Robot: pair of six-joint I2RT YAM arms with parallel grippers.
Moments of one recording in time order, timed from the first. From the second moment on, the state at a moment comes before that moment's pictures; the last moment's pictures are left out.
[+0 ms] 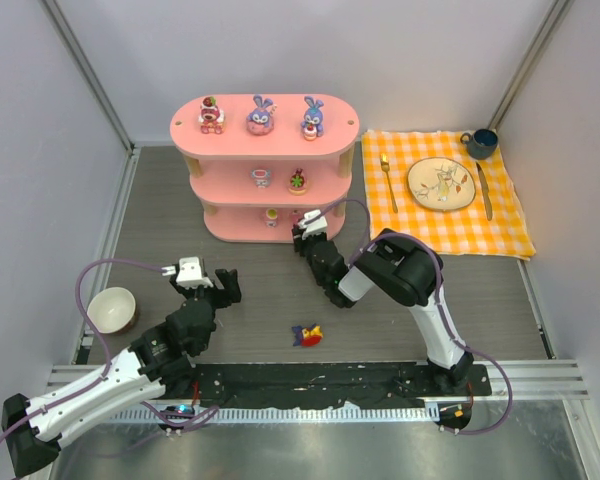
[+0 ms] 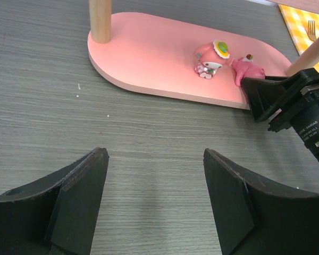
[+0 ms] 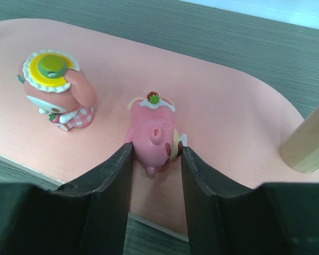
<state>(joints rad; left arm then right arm) -0.95 0.39 0.22 -0.09 -0.89 -0.44 0.85 2.18 0.84 1.31 0.52 -0.04</state>
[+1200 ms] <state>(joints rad) -0.95 0.39 0.21 -0.08 -0.89 -0.44 0.92 2.23 0.94 1.31 0.79 -0.15</state>
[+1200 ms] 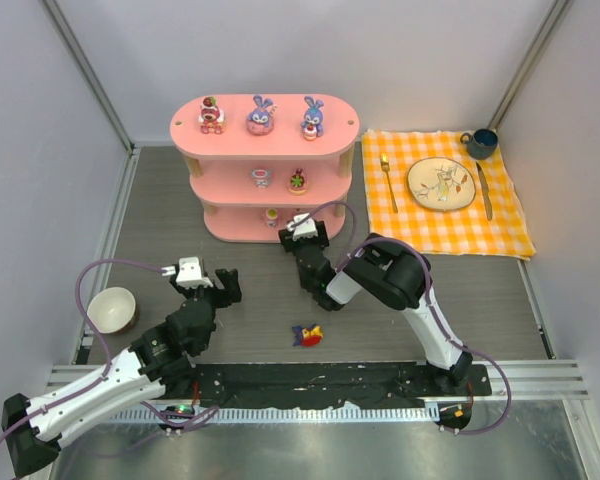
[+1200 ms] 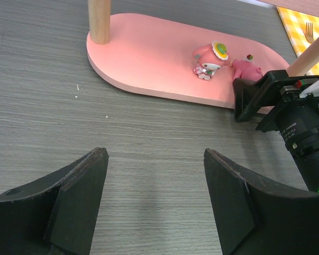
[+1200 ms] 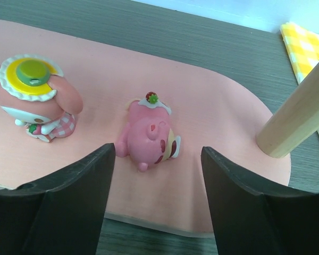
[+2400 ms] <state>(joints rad) -0.95 0.43 0.37 -0.23 -0.84 -0.54 1.19 0.95 0.47 0.66 0.96 0.21</state>
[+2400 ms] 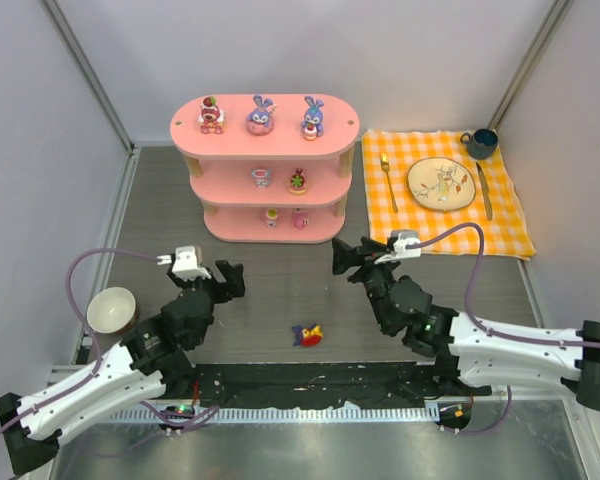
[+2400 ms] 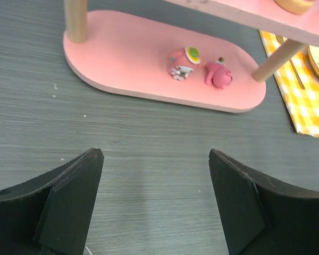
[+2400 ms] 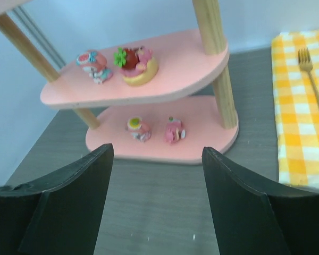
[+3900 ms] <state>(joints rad) -1.59 0.95 0.49 -0.40 -0.85 -1.21 1.20 1.16 0.46 0.01 0.34 0.70</state>
